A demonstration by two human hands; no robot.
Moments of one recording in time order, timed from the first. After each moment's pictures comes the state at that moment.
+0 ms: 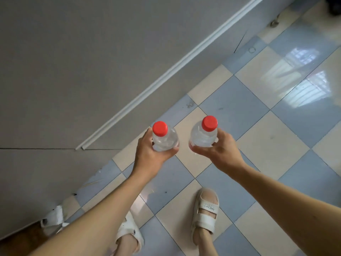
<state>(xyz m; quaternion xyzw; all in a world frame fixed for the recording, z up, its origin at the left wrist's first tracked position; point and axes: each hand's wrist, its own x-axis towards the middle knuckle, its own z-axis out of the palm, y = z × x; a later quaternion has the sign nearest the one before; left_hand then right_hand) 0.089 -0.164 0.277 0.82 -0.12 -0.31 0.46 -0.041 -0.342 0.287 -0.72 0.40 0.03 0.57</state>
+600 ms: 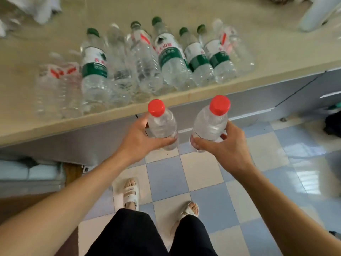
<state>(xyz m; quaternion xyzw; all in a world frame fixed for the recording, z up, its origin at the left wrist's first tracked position) 0.092 -0.042 0.710 0.81 -0.11 -0.18 0.55 0.004 -0.275 0.726 -0.79 0.19 0.01 0.59</state>
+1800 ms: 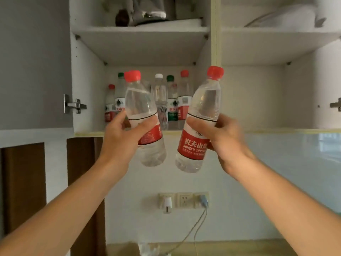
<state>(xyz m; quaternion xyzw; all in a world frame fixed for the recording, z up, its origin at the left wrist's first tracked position) 0.321 0.251 1.300 0.65 -0.20 0.33 0.66 0.315 0.028 1.305 -0.65 -0.22 -0.27 0.67</state>
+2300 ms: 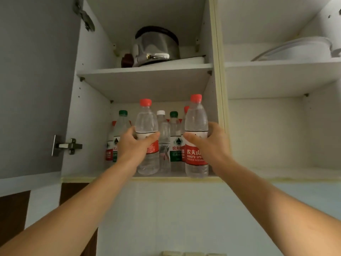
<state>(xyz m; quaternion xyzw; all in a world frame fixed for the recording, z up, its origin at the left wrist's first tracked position) 0.449 0.231 1.386 0.68 -0.10 0.43 0.59 0.456 0.027 1.388 -0.69 -0.20 -0.39 0.57</state>
